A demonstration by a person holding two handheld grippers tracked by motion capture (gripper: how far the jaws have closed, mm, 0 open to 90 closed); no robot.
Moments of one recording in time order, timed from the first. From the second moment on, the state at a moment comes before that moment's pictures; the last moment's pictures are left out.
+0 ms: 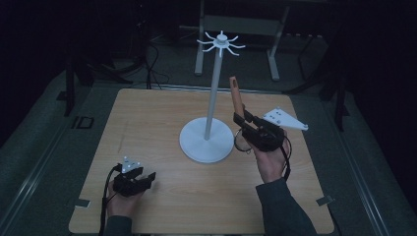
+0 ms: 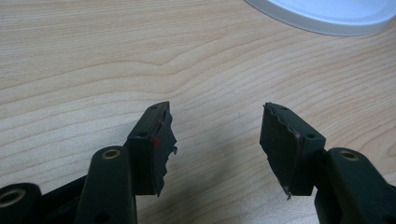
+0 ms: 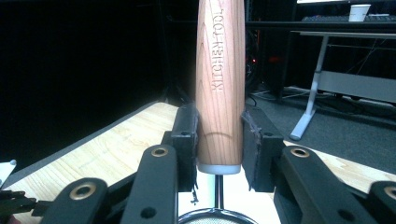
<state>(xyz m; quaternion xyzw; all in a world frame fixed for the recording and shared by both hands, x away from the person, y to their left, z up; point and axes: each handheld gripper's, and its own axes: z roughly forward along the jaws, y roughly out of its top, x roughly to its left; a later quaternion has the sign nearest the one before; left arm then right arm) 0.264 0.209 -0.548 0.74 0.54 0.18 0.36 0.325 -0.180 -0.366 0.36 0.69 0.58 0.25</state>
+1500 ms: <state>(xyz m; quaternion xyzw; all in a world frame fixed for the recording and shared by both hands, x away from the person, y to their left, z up) 0.264 0.210 -0.548 0.74 0.54 0.18 0.36 0.327 -0.182 -0.337 0.35 0.67 0.60 0.27</state>
